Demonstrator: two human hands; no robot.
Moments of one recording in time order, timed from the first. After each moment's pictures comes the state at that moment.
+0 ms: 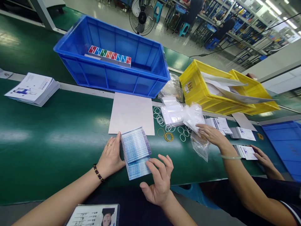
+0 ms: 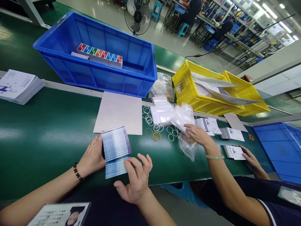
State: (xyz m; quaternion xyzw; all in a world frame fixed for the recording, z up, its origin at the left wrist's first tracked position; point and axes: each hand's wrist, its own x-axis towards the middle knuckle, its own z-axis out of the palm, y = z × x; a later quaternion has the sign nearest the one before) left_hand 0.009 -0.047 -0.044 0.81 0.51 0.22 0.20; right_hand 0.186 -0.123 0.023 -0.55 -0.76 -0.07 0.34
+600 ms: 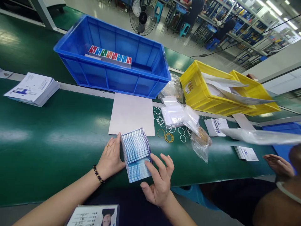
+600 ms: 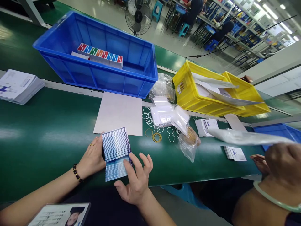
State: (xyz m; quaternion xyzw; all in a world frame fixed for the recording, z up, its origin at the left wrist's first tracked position) left_hand 0.008 -0.047 -0.046 0.80 0.52 0.22 0.21; right_hand 0.185 -0.120 0.025 -0.56 -0.76 -0.06 0.33
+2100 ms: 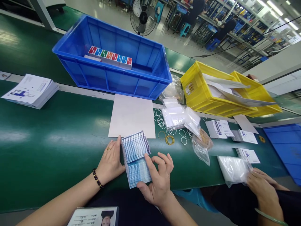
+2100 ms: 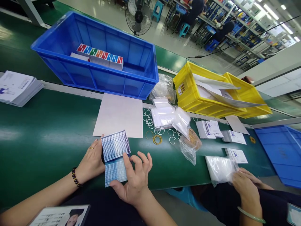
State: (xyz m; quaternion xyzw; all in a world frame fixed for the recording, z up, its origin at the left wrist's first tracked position) left_hand 0.009 -0.048 -0.047 0.80 0.50 0.25 0.20; right_hand 0.182 -0.106 0.031 -0.59 -0.76 -0.06 0.28
